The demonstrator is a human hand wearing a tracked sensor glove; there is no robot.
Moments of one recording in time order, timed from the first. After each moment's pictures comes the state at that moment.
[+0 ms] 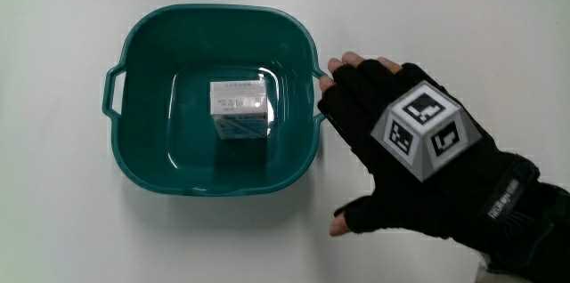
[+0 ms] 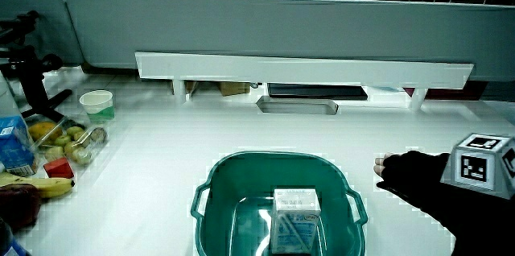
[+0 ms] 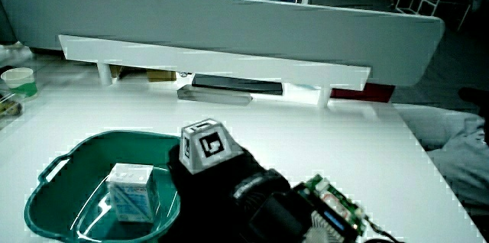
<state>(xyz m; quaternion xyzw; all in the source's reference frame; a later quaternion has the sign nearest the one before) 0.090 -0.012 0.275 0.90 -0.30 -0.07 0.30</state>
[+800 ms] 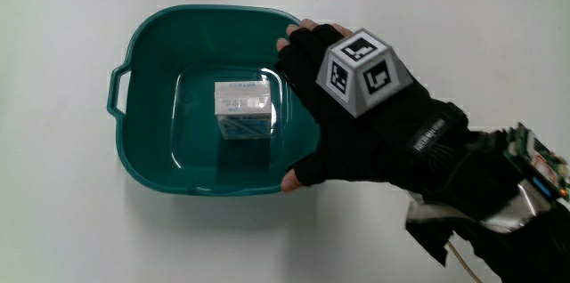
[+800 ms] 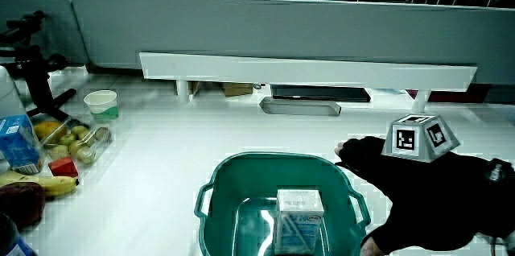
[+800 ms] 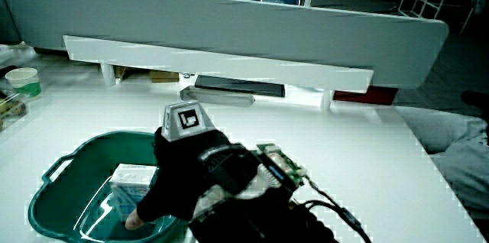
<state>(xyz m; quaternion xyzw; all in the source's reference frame) 0.051 -0.059 0.305 0.89 -0.28 -0.03 0.35</state>
